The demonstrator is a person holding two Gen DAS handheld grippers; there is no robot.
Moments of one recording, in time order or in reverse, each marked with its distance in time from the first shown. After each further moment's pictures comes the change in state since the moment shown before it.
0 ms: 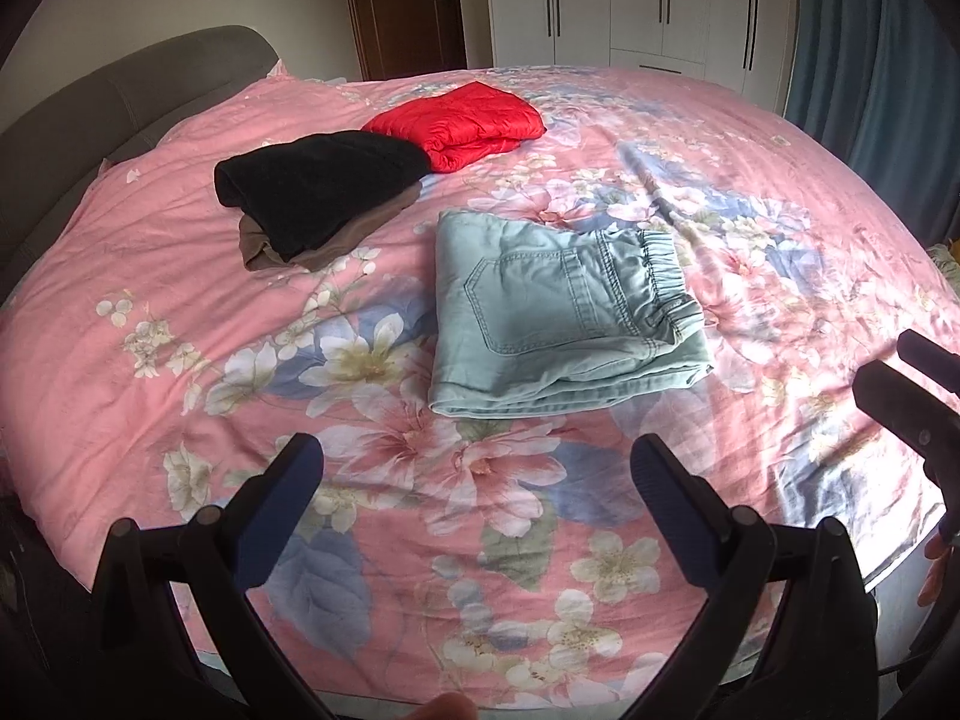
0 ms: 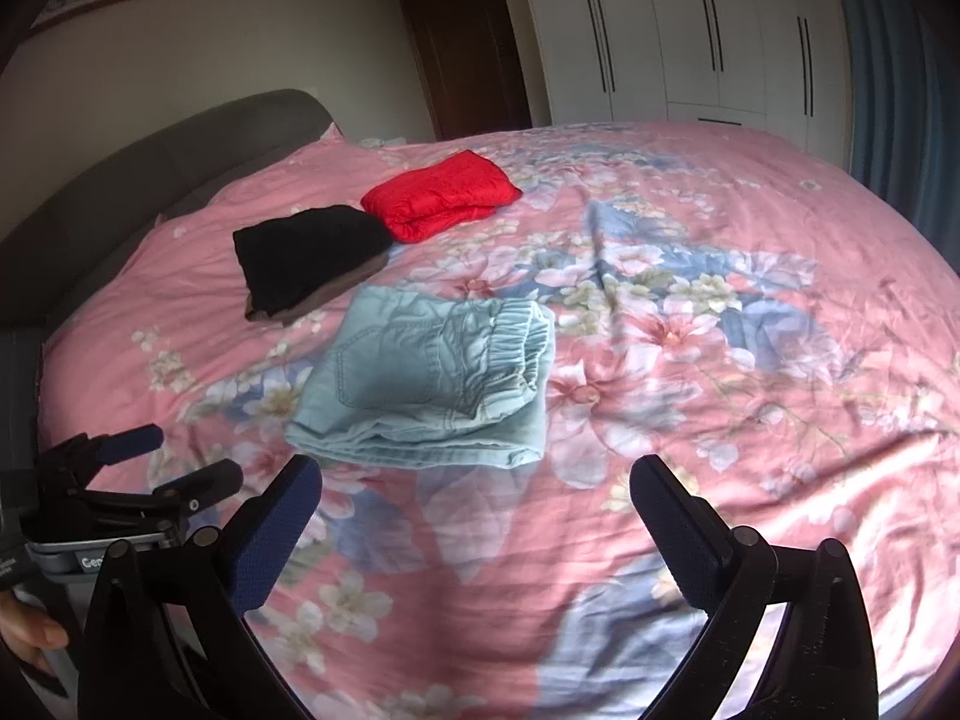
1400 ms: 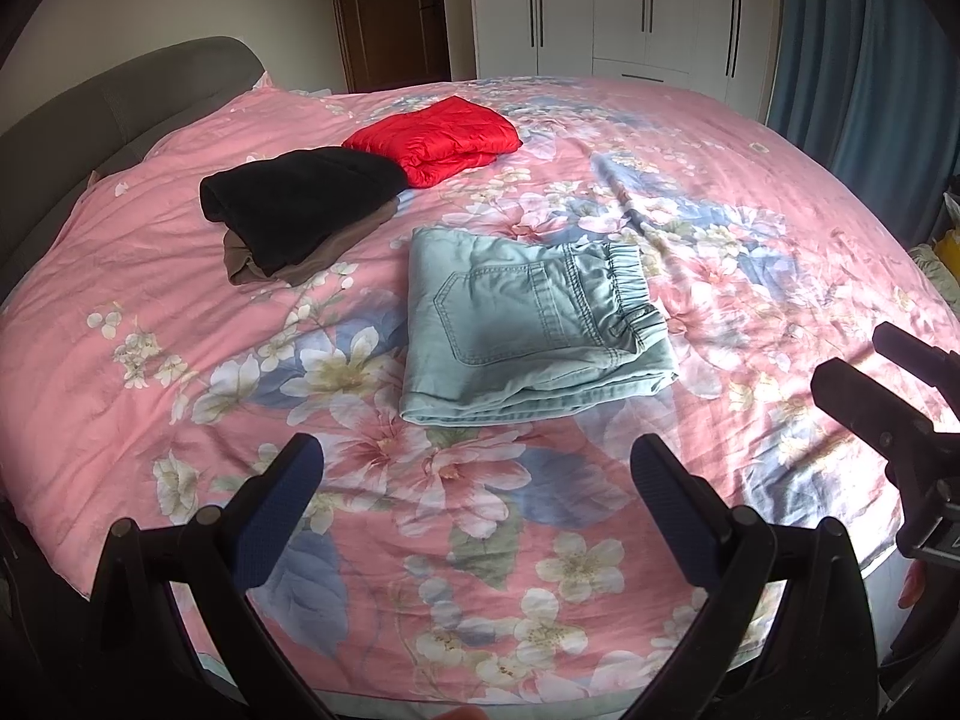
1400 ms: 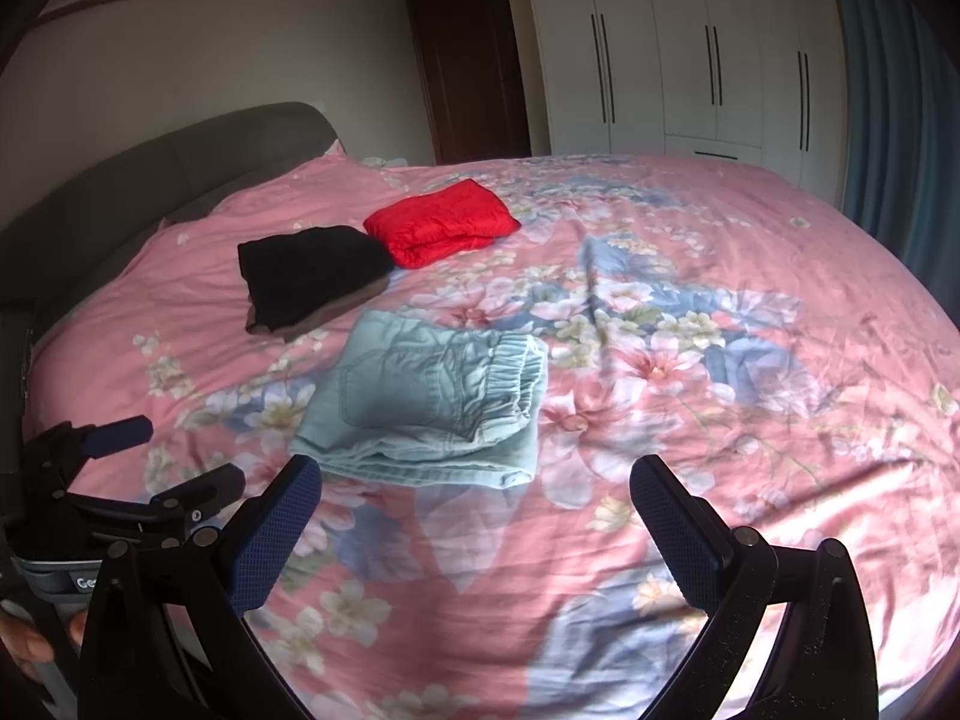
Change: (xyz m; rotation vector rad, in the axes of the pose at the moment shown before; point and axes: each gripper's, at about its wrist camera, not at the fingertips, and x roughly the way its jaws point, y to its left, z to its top) left arm -0.011 -0.011 0.002 0.000 -0.016 -0.034; right arm -0.018 0.002 0.005 -0.032 -0.050 -0.020
